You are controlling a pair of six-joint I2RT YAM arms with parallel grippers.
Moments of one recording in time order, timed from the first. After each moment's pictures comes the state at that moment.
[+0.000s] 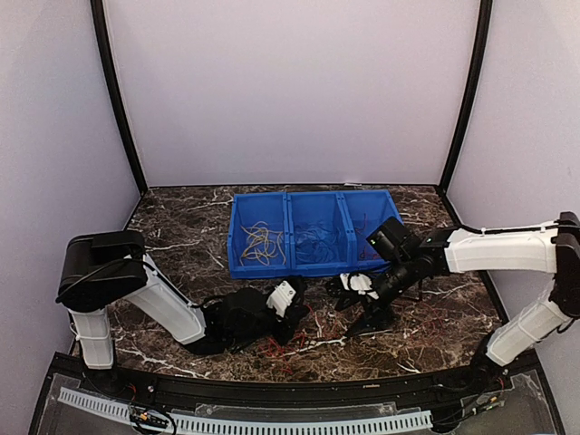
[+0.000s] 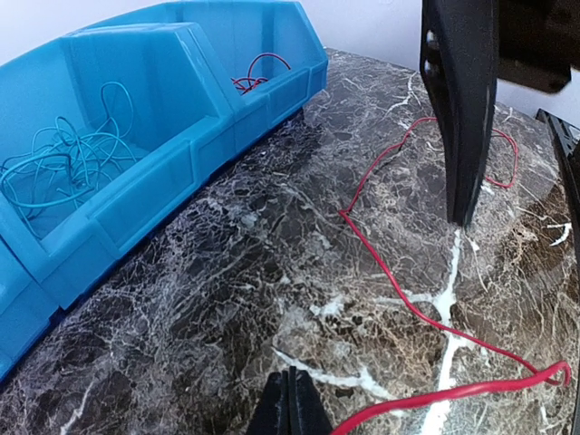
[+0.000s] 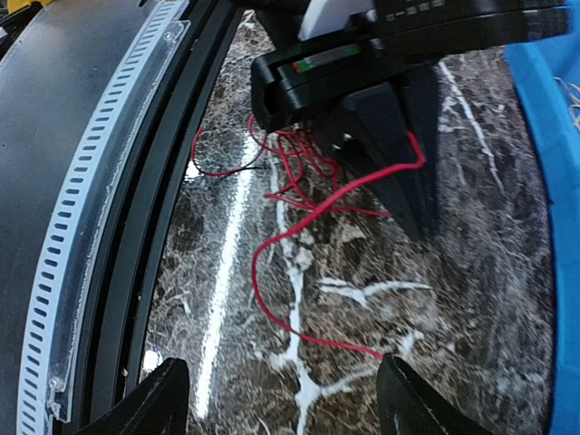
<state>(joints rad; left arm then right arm) -1.19 1.94 0.67 0.90 -0.20 -0.11 0.78 1.40 0.84 -0.55 -0.67 -0.78</state>
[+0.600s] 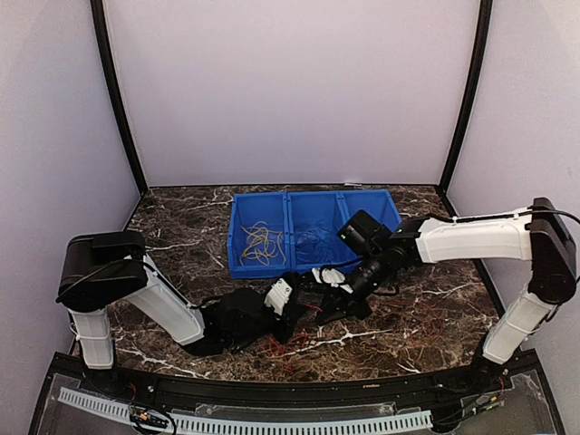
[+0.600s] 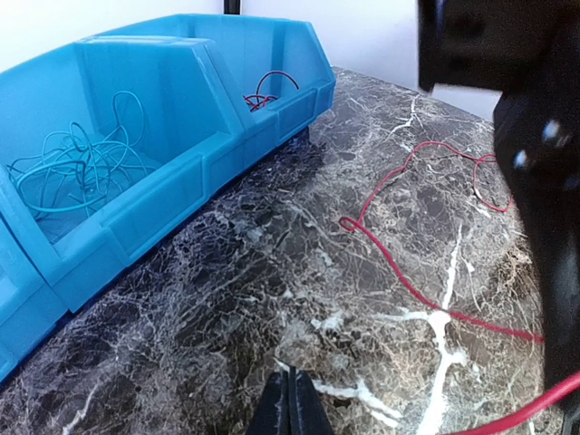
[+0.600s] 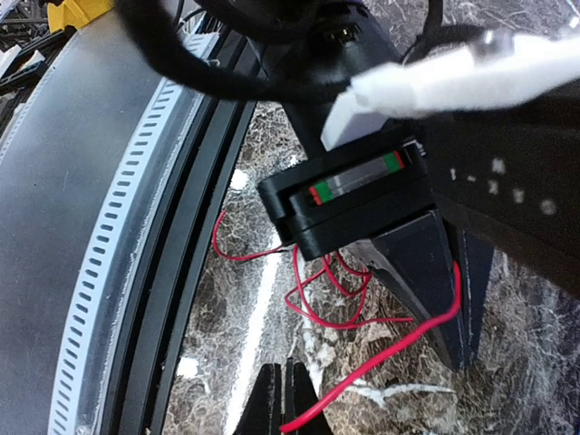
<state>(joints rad) -1.19 1.94 0.65 0.96 -0.22 -0.14 0.90 1.66 1.05 -0.54 -0.76 -0.69</state>
